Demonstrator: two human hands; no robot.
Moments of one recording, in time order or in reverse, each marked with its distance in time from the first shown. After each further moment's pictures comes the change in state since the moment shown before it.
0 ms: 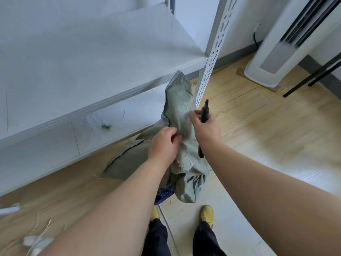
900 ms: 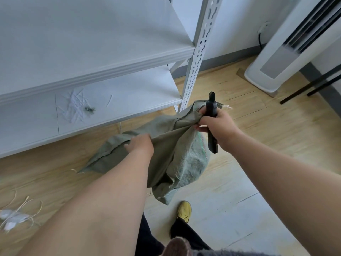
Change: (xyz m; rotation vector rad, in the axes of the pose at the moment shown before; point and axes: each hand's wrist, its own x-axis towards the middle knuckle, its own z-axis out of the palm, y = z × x) left_hand 0.010 -0.011 0.081 0.493 -0.240 -0.588; right_hand 0.046 0.016 -0.119 -0.004 -0.458 -0.018
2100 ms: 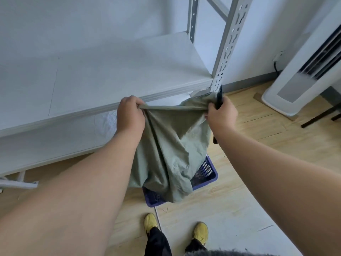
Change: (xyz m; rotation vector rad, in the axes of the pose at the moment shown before) left_hand -0.052 -0.053 -0.167 -0.645 0.735 0.164; right_hand 0.010 -0.071 0.053 -0.326 0.431 -0.276
